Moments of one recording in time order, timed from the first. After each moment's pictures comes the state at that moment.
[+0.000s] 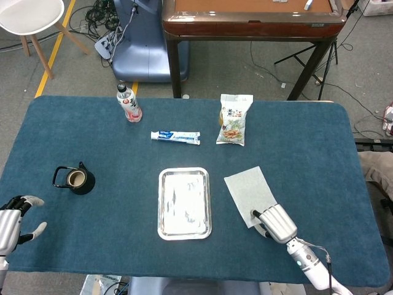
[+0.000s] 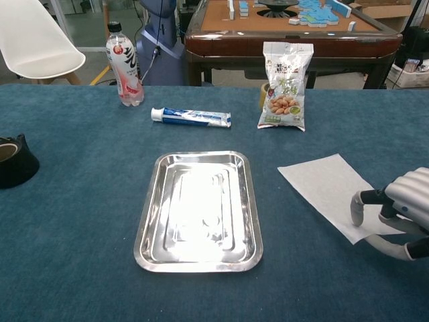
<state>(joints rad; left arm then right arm) -0.08 -1.11 -0.05 -1.61 1.50 1.51 0.02 0.31 -1.65 -0.10 -1.08 -1.76 1.36 -0.08</state>
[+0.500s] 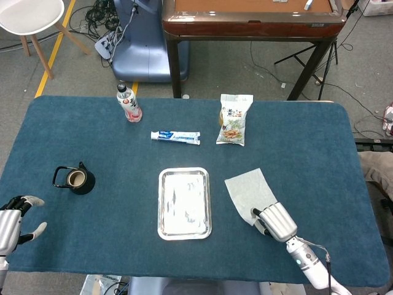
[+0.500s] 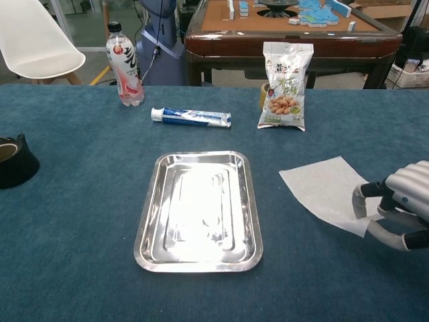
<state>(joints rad) -0.08 -1.11 -0.05 -1.61 1.49 1.51 0.02 0.31 -1.64 -0.08 -1.12 -1.73 1.37 -0.08</state>
